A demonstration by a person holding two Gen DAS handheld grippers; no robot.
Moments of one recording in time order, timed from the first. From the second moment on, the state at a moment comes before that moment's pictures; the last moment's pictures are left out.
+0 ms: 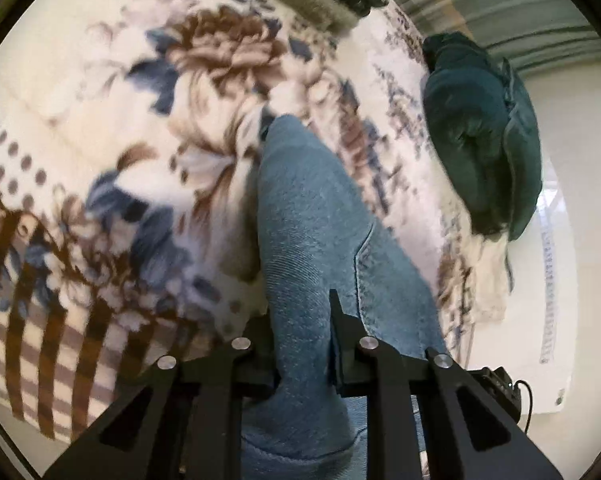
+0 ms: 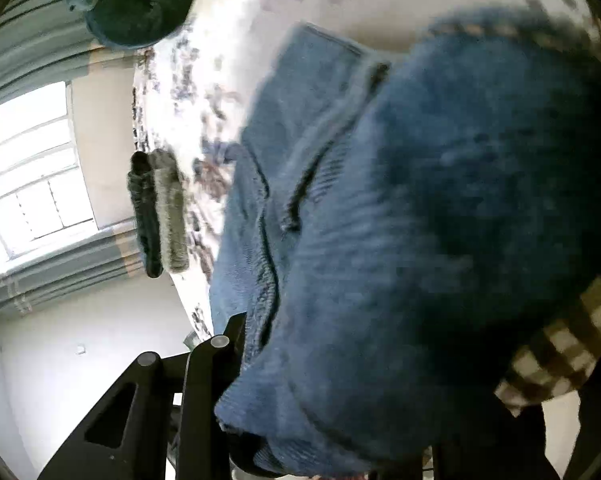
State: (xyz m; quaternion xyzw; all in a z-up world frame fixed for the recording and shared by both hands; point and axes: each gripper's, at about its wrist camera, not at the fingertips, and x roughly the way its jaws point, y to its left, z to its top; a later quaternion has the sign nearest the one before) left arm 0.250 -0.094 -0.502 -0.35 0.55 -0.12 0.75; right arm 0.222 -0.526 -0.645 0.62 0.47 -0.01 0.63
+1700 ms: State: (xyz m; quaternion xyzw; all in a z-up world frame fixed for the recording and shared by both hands) left arm 0.731 0.164 -0.455 -0.35 0.45 -0.11 0.81; right arm 0.791 -0.286 -0.588 0.52 0.46 0.07 0.72
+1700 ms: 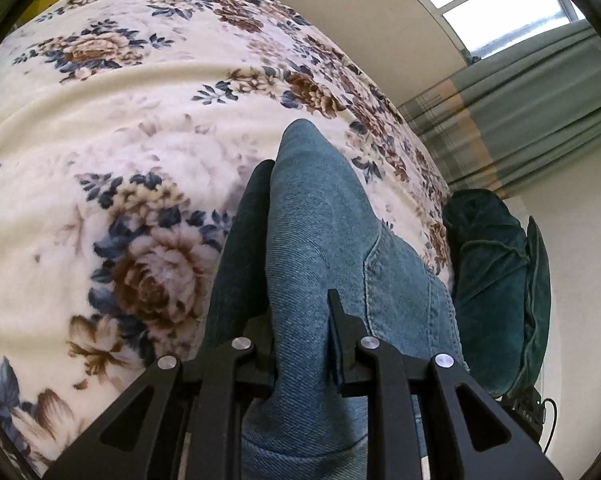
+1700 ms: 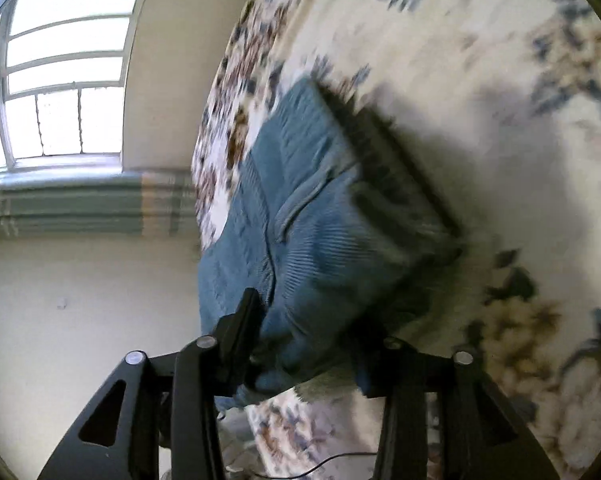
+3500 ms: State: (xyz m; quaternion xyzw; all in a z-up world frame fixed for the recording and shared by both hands) left arm 0.317 0.068 -0.061 -0.03 0.35 0.02 0.94; right arm 0.283 -0.206 -0.022 -0.01 0.32 -0.05 0.95
